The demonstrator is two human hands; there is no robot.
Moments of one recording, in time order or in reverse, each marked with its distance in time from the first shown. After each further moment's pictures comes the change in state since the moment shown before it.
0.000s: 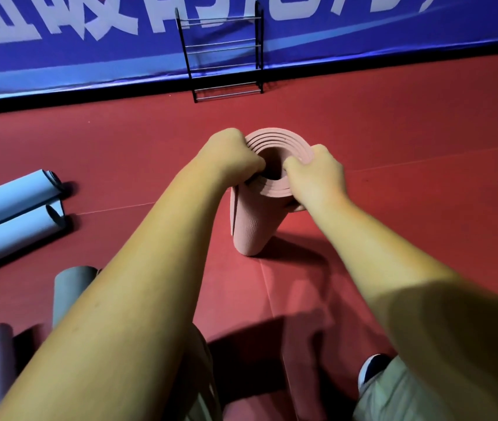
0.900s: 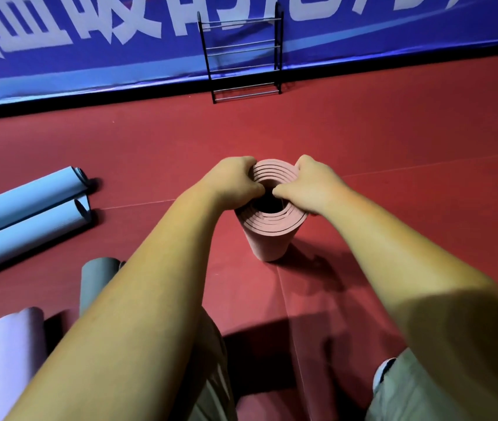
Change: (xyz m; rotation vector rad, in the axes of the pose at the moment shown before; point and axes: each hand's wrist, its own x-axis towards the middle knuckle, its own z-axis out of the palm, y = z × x) left_hand -0.023 -0.049 0.011 0.032 -0.092 0.099; right_hand 0.000 -0.004 0.019 -0.321 -0.361 -0.169
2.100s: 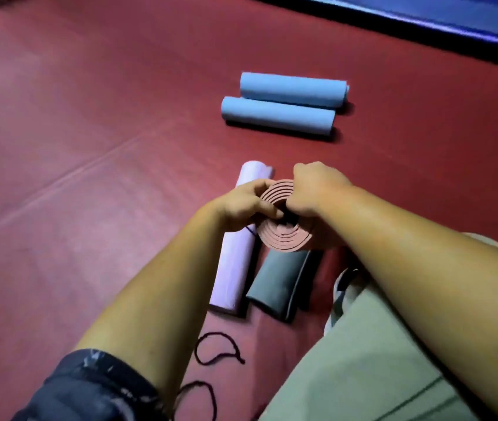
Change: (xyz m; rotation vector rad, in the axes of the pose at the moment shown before) left_hand -0.466 -0.346 -0.028 -1.286 0.306 -0.557; right_hand -0.283 -0.354 0.303 -0.687 -0.548 -0.811
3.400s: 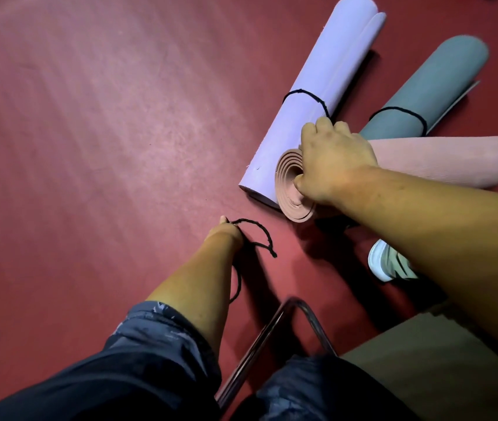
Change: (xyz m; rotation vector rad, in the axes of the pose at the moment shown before) left_hand -0.121 -0.437 -0.055 0.566 0.367 -1.123; right_hand 0.003 -0.123 0.209 -0.308 -0.149 -0.371
